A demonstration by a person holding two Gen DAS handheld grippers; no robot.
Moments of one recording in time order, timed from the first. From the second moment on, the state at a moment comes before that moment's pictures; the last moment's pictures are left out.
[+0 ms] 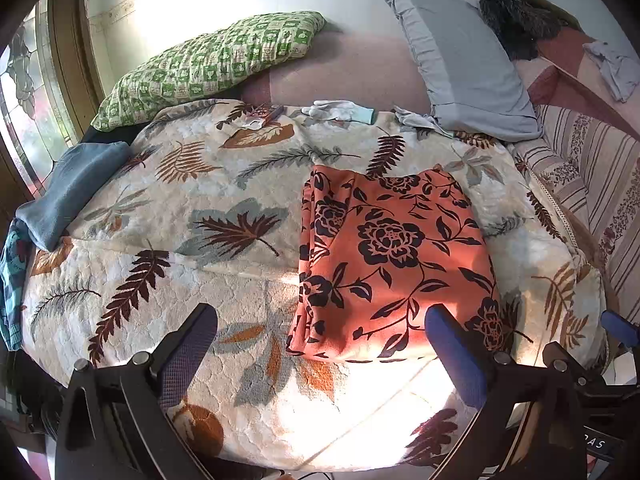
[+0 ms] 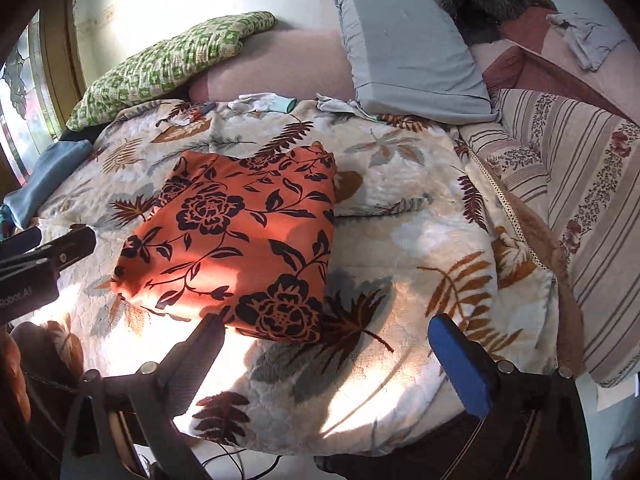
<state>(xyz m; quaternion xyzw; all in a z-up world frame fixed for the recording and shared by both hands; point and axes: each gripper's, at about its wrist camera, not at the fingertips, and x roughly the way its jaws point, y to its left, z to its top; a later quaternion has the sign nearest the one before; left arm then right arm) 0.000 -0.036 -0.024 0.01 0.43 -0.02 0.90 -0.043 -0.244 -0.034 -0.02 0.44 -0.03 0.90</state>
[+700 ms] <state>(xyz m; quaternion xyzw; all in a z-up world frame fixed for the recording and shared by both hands) -0.001 -0.036 -0.025 0.00 0.44 -0.03 0.90 -0.044 -0.233 -0.040 -0.04 0.45 -0.01 0.89</state>
